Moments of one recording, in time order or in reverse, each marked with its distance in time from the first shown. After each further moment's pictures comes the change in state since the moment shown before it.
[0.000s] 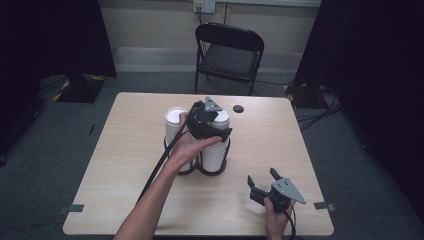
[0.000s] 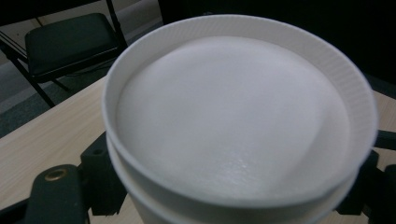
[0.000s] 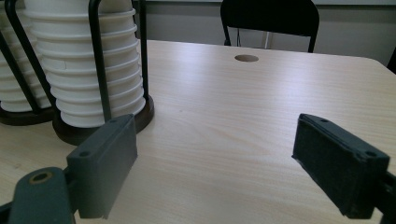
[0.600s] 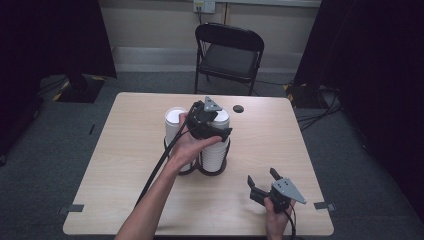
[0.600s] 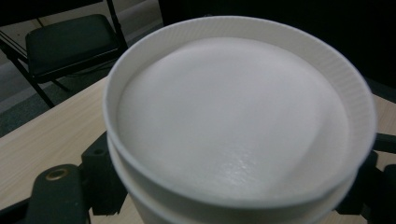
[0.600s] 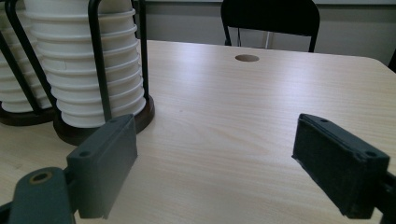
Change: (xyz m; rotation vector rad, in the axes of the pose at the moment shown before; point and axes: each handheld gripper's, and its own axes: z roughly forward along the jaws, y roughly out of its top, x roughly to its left) left arm 0.000 0.000 -0.002 -0.008 0.004 -0.011; right arm 0.000 0.000 0.000 0.000 0.005 0.002
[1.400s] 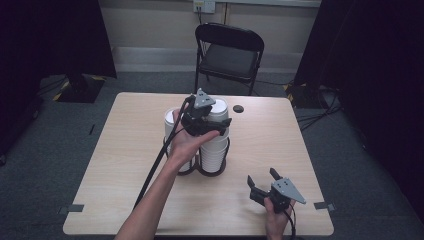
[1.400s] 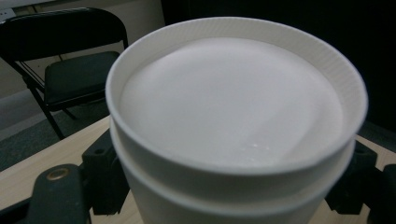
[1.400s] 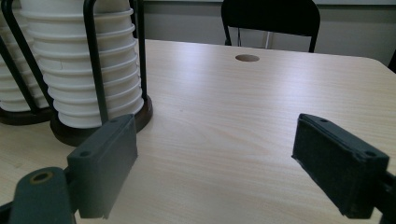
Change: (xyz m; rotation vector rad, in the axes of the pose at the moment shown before) left arm 0.001 0.010 -0.027 -0.171 0.021 -0.047; right arm 0.001 0.000 0.000 0.001 -0.002 -0.003
